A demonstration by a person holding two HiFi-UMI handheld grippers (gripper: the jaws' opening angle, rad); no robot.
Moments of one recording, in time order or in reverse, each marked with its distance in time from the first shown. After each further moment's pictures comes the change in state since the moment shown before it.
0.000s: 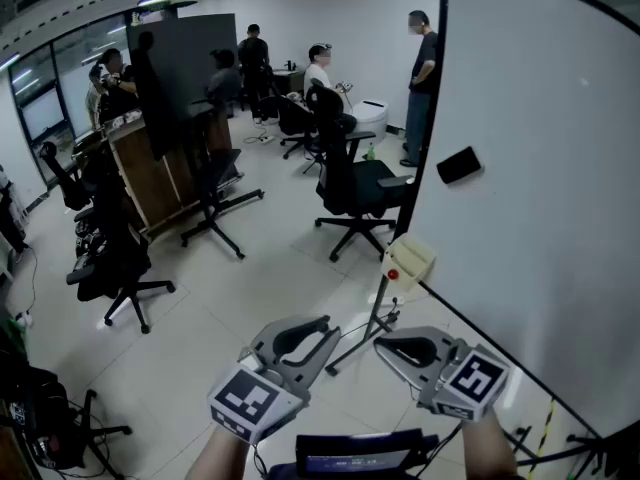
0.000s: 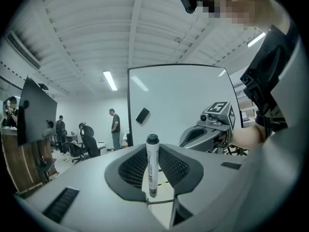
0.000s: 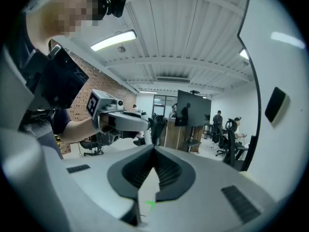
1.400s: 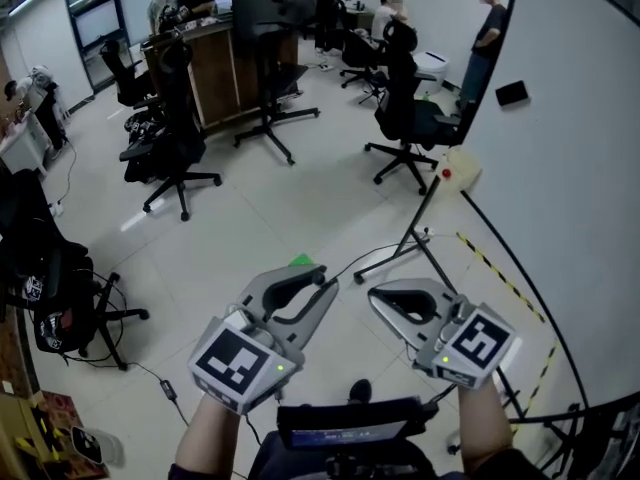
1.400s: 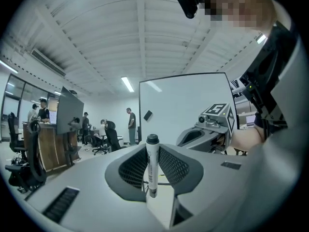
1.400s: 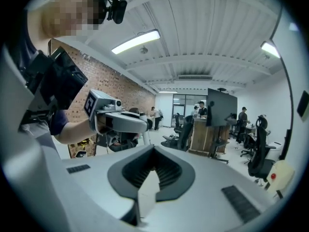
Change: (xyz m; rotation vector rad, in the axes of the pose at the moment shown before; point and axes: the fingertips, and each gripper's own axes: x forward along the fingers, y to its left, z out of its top) left arm -0.265 -0.130 -0.028 -0.075 0.002 0.217; right arm -0.011 0.283 0.019 -0.038 -0.007 0.219
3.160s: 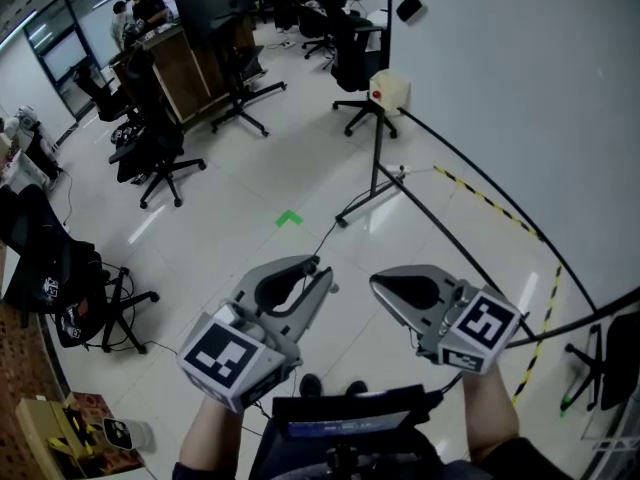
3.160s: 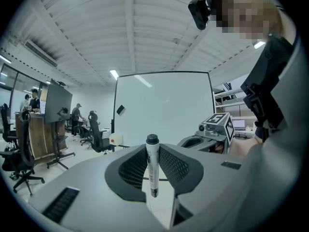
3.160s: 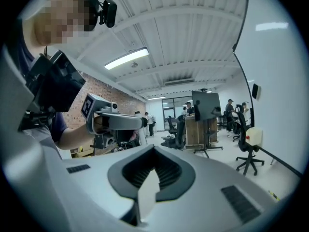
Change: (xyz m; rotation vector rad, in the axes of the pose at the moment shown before) left arm -0.038 -0.267 -0.002 -0.043 0.078 -0.096; right arm -0.229 0.141 -0.061 0.207 -0.071 -0.087
